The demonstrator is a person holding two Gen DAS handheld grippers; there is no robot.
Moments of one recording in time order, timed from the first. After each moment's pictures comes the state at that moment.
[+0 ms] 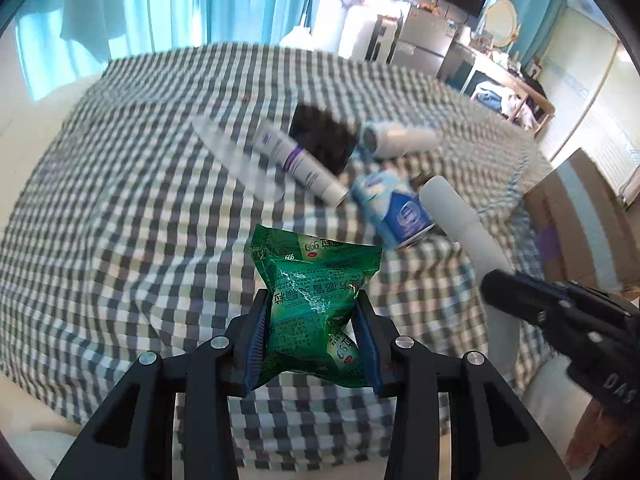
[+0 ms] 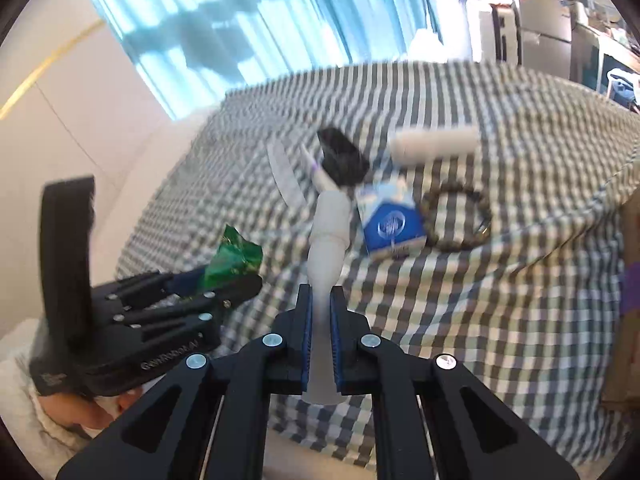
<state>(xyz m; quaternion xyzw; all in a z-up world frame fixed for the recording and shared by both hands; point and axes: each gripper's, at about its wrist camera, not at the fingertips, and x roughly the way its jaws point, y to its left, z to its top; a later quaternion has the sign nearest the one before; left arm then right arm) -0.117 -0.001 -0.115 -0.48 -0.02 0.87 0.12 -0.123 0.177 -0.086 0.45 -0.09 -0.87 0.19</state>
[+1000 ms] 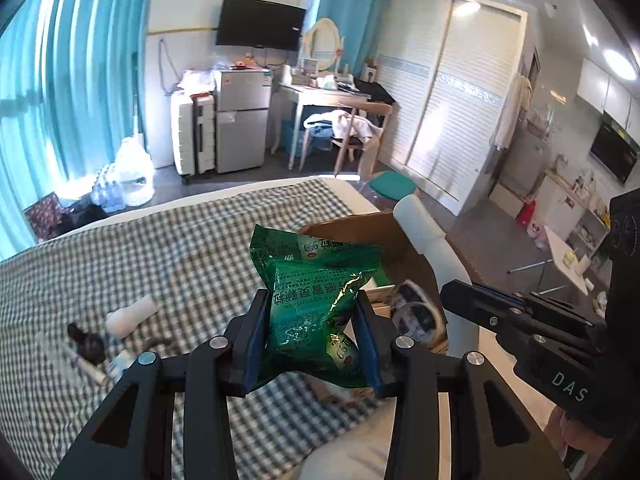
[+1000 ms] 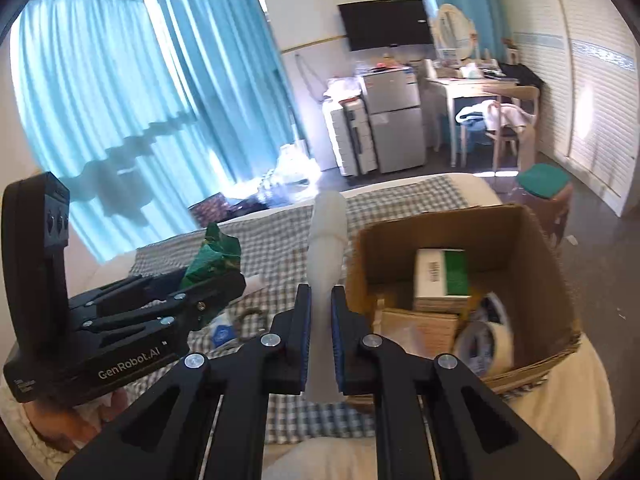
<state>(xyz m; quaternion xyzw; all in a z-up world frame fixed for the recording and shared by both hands) -0.074 0.273 0.083 -0.36 0.05 0.86 0.37 -0.011 0.406 0.090 0.31 -0.15 -0.94 -0.04</state>
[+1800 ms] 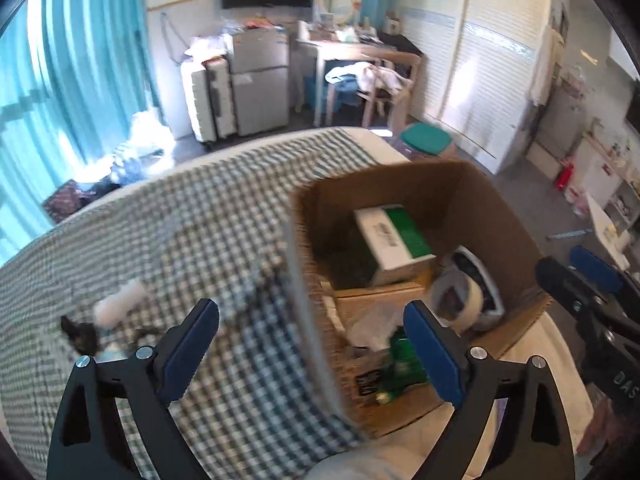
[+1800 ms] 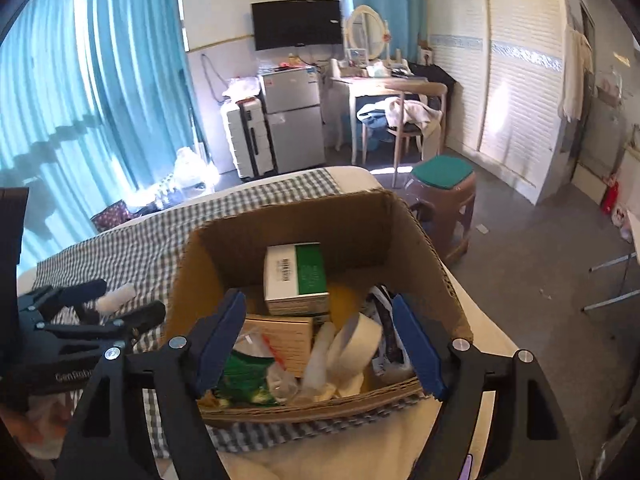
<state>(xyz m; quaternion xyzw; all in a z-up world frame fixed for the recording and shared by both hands) -0.090 0.337 0.028 -0.40 0.12 0.86 0.28 0.000 0.478 0.060 0.33 -0.11 -0.92 -0.20</state>
